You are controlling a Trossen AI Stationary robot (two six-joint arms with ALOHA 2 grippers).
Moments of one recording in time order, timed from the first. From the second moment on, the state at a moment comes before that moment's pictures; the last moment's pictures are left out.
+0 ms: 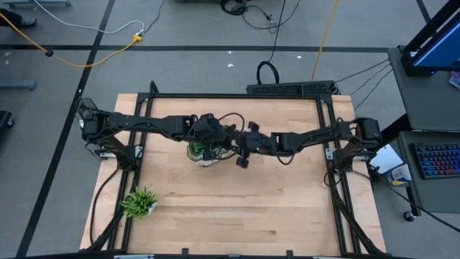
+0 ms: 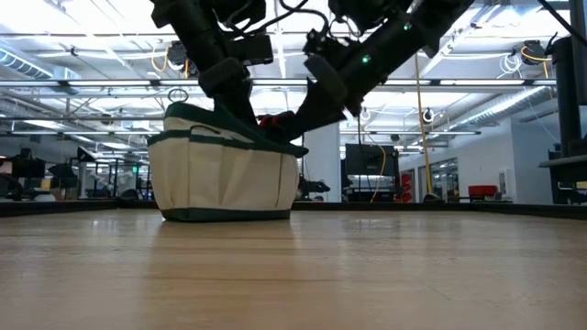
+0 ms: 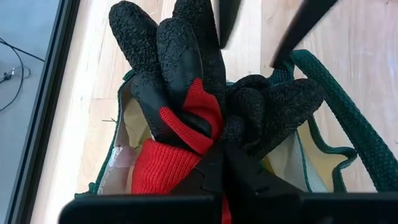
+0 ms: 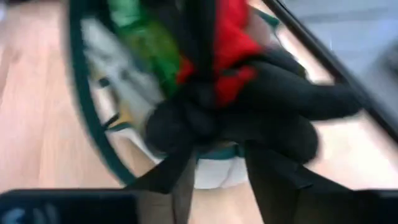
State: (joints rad) left arm 0.13 1.58 1.15 -0.57 -0.16 0.16; right arm -0.01 1.66 1.01 0.05 0.31 0.11
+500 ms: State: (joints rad) left arm 0.13 1.58 1.15 -0.56 -0.16 0.14; right arm -0.03 1.74 1.01 0.08 0.24 0.20
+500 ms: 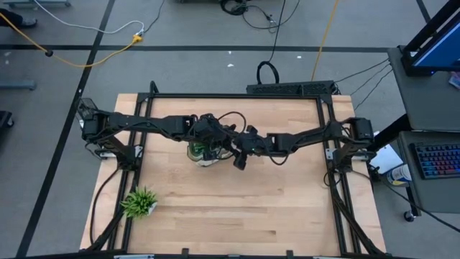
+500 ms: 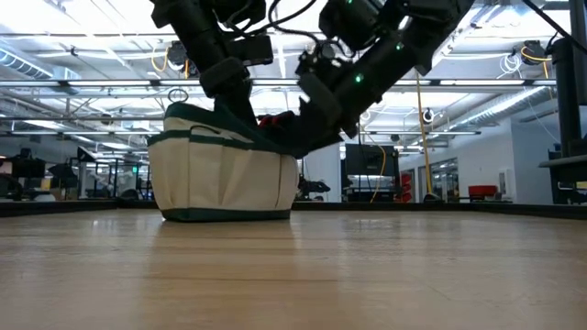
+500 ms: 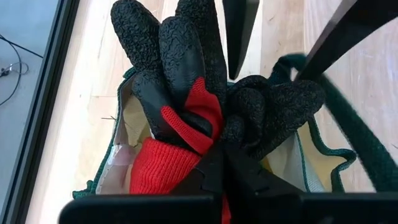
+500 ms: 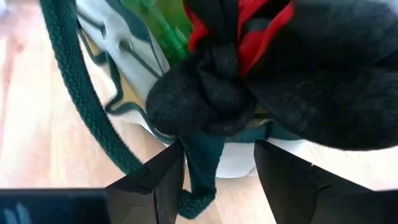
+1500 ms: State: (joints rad) left arm 0.16 1.58 1.15 -0.69 -0.18 0.08; right arm 0.06 1.64 1.01 0.13 0.40 0.03
